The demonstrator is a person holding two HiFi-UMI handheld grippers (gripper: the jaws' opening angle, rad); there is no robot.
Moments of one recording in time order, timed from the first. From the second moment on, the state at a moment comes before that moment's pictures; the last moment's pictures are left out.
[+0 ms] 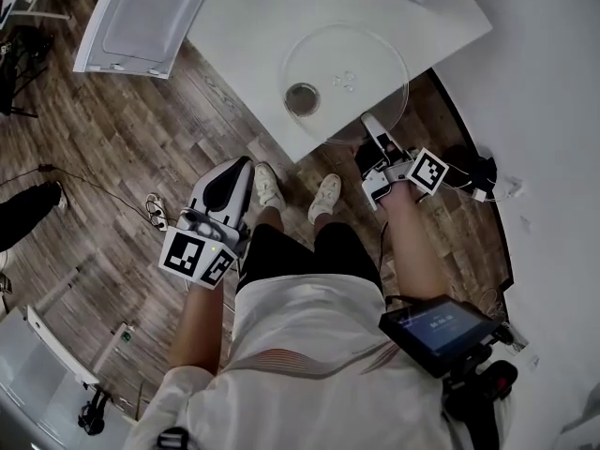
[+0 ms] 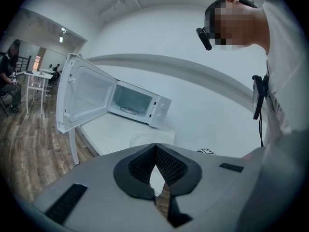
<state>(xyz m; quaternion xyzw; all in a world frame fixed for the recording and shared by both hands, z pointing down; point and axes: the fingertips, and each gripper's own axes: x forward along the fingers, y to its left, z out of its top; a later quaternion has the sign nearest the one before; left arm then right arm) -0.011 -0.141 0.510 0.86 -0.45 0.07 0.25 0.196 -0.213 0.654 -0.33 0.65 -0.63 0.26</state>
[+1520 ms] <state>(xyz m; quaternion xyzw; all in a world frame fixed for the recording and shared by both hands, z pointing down) -0.070 -0.178 0.454 0.88 -0.43 0.02 0.21 0.130 -0.215 0.525 -0.34 0.67 -0.57 0.33</state>
